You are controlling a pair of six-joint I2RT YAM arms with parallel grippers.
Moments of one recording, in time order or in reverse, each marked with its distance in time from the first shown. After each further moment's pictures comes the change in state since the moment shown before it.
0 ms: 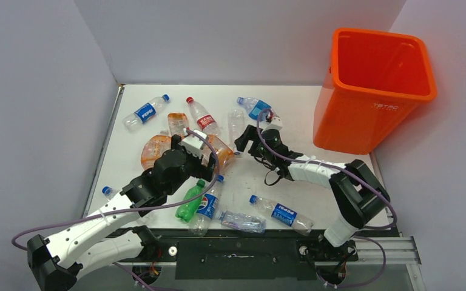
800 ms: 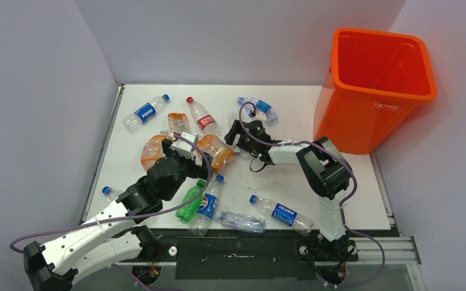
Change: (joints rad) left arm -0.004 -0.097 -0.090 0.105 -0.126 -0.081; right arm -0.029 0.422 0.289 0.045 -0.053 0.008
